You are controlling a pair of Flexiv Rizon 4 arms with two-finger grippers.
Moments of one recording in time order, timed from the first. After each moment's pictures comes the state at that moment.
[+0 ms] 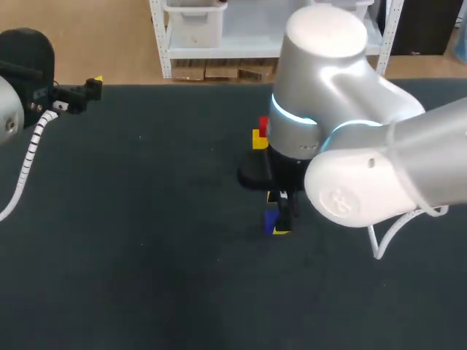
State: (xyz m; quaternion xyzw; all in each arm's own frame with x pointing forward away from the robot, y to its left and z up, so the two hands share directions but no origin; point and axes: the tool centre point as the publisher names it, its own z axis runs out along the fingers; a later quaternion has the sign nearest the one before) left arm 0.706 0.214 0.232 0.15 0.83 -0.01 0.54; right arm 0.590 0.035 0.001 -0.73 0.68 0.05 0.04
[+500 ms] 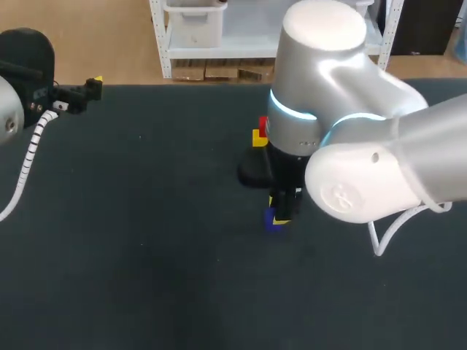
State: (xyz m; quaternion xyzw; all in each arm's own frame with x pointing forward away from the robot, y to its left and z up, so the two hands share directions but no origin) left arm 0.706 0.214 0.232 0.15 0.83 -0.01 0.54; right arm 0.583 0.033 0.017 -0.74 0.67 0.05 0.03
